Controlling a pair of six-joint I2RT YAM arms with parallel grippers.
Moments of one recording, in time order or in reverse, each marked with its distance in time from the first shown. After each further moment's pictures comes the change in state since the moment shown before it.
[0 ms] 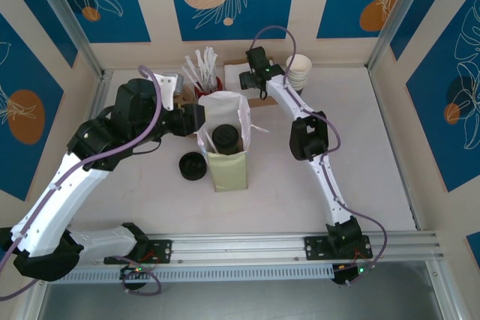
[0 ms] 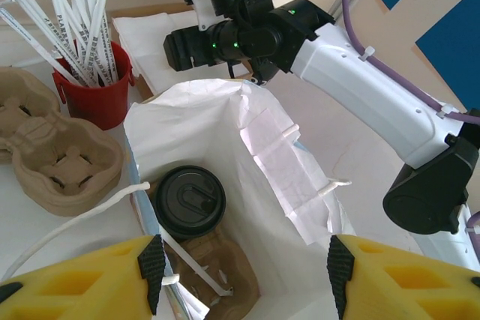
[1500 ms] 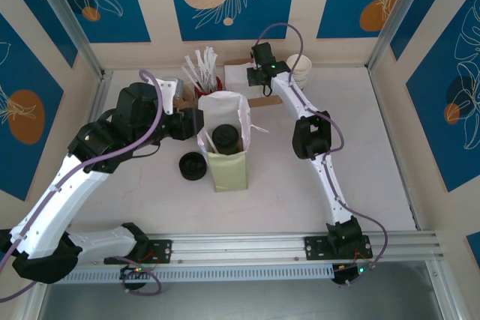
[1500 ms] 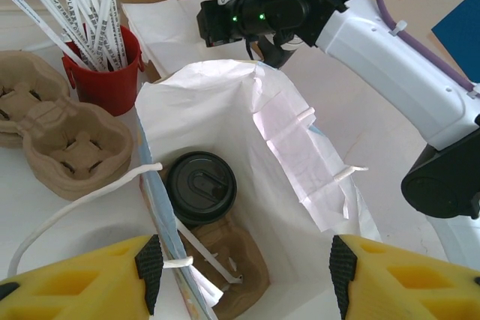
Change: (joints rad) left arm 0.000 -0.020 -0.038 -0.016 -0.012 0.001; right arm -0.027 -0.025 0.032 -0.018 -0.102 0.034
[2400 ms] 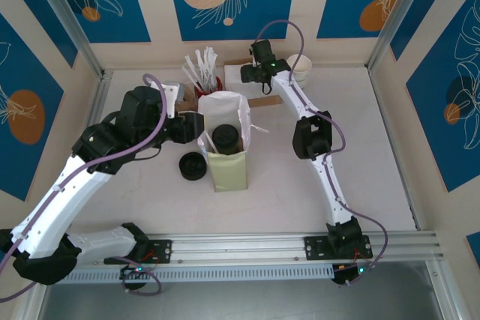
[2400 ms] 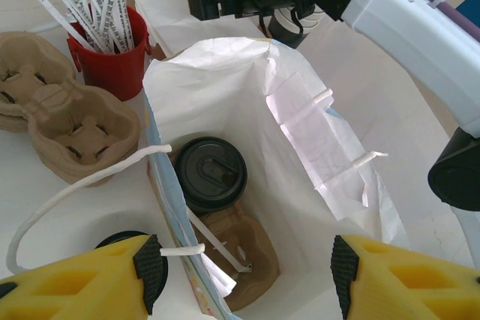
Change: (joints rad) left arm 0.000 -0.011 -0.051 0.001 -0.007 0.000; right arm 0.009 -0.005 -0.001 0.006 -0.003 0.008
